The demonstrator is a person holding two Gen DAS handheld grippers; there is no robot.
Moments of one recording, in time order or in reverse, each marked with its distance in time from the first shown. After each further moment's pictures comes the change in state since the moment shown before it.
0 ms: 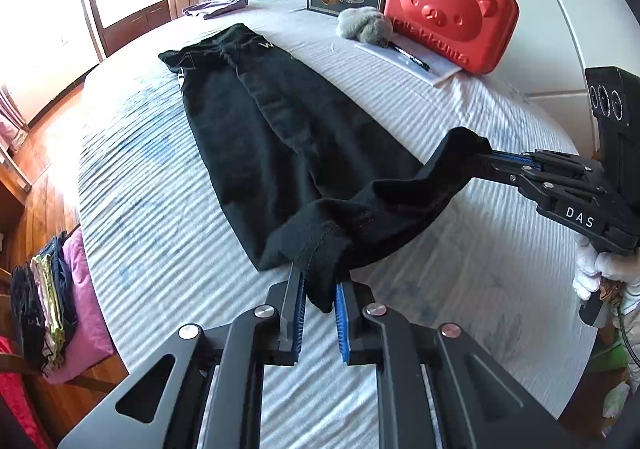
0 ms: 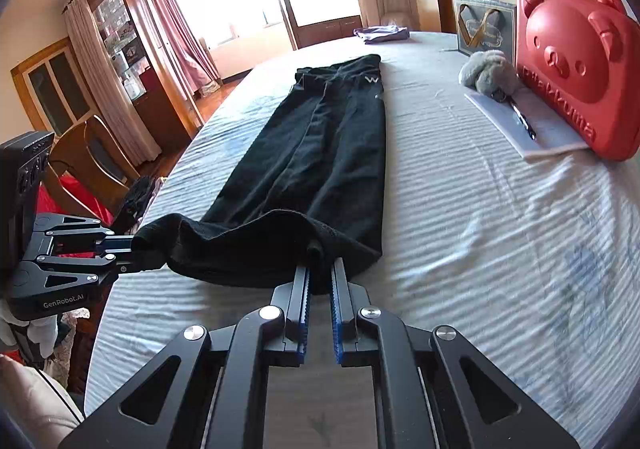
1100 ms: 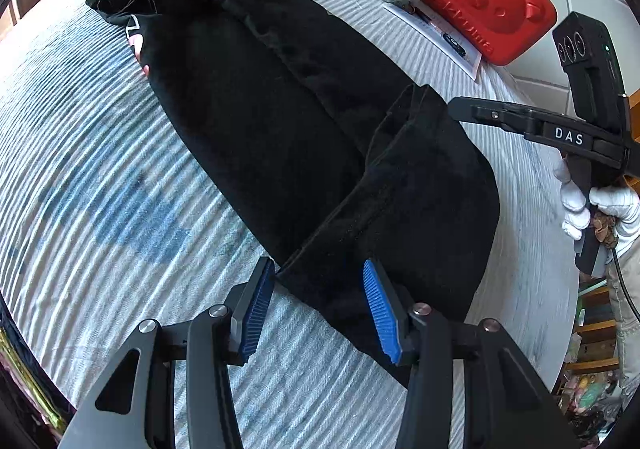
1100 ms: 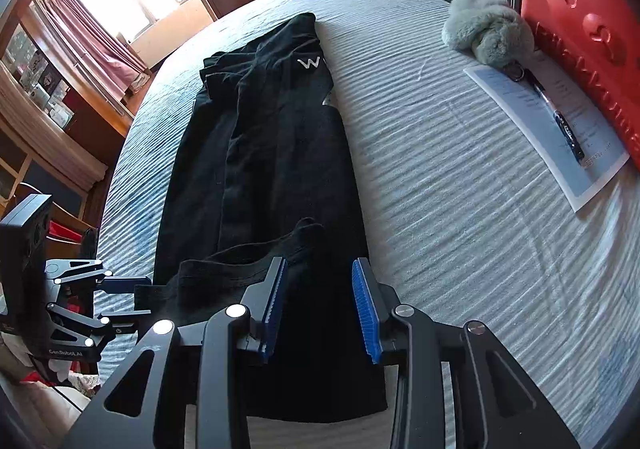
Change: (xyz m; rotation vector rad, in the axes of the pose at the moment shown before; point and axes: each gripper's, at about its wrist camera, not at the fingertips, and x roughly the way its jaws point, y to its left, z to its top) left arm 0.150 0.133 0.091 0.073 0.258 -0.322; right arm 0.143 -0.057 0.112 0.258 0.246 -0.102
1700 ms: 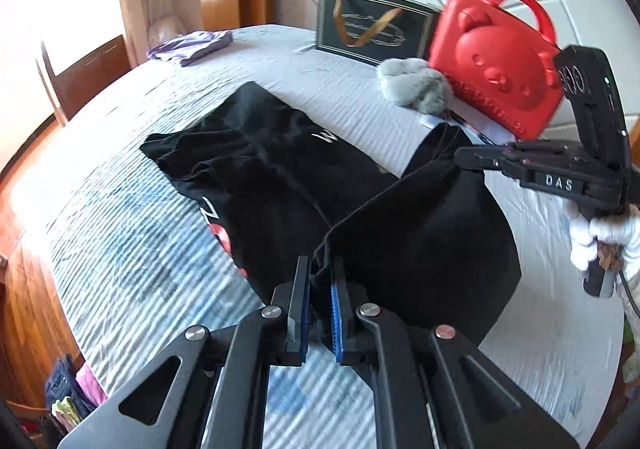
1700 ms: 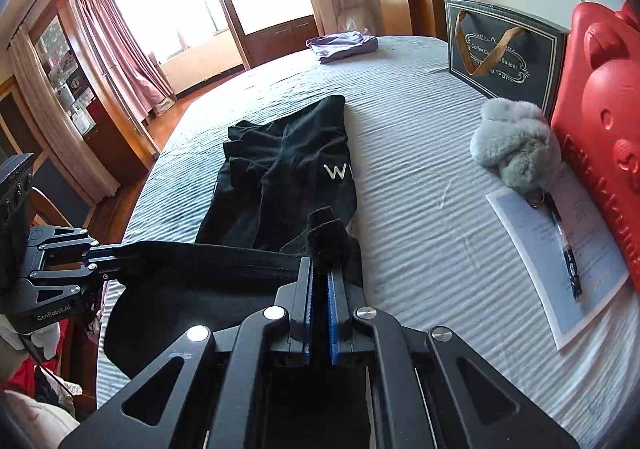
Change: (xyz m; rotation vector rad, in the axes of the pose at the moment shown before) left arm -0.057 0.014 0.097 0.063 -0.276 0.243; right arm -0.010 0.016 0.083 -0.124 -0.201 -0.001
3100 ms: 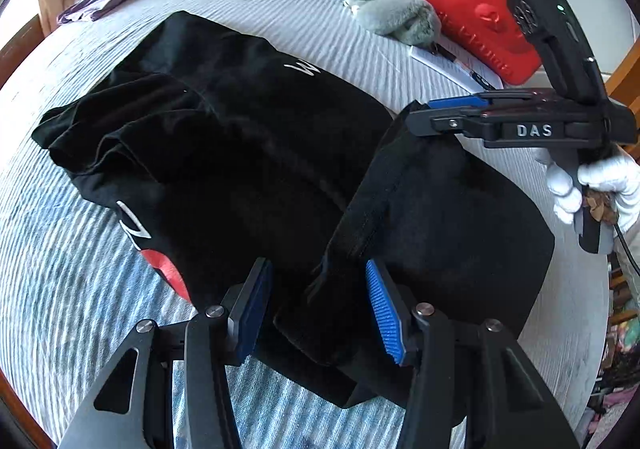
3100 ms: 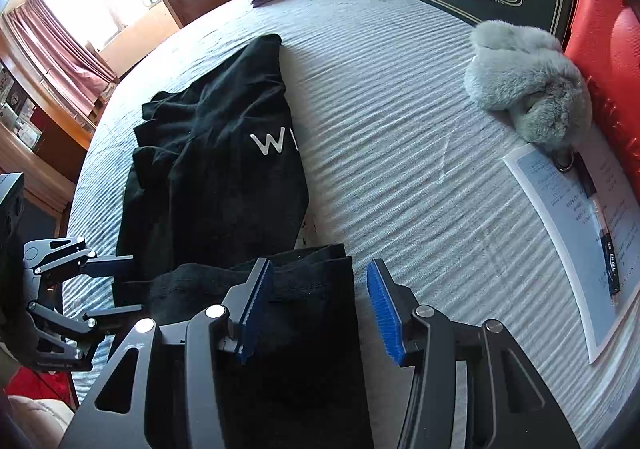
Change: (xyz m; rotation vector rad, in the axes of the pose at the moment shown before) left arm 0.106 0.045 0.015 0.186 0.216 -0.279; right arm 0.097 -0.028 0.015 0.146 0.232 -0.117
